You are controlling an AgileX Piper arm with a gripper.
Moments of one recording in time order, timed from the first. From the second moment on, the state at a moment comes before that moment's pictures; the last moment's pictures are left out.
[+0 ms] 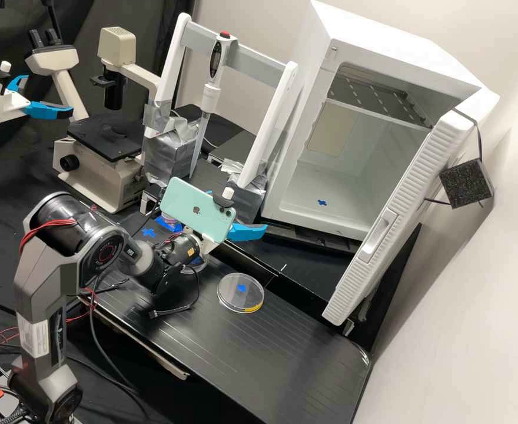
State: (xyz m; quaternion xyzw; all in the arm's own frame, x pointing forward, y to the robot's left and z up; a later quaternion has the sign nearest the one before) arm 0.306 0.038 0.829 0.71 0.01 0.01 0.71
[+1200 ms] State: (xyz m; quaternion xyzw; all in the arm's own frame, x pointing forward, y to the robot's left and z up) arm 0.236 0.082 0.789 0.68 0.13 0.06 0.71
